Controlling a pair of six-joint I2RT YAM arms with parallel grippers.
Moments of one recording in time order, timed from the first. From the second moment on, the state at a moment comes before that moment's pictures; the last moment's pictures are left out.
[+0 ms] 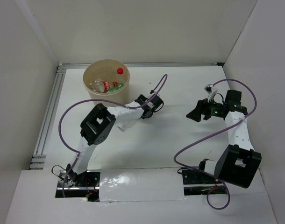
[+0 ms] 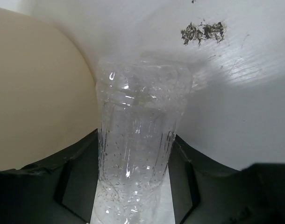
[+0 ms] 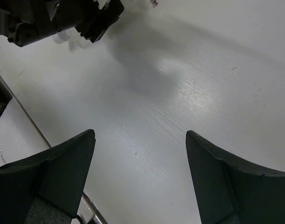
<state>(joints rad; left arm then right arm) -0.81 2.17 1.60 -0.52 -0.70 -0.06 -0.35 1.23 0.92 -0.72 -1.01 -0.47</state>
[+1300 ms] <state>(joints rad) -0.48 1.56 1.48 -0.06 -0.68 -0.19 -0.36 1.16 0.87 -0.72 -0.99 -0.54</state>
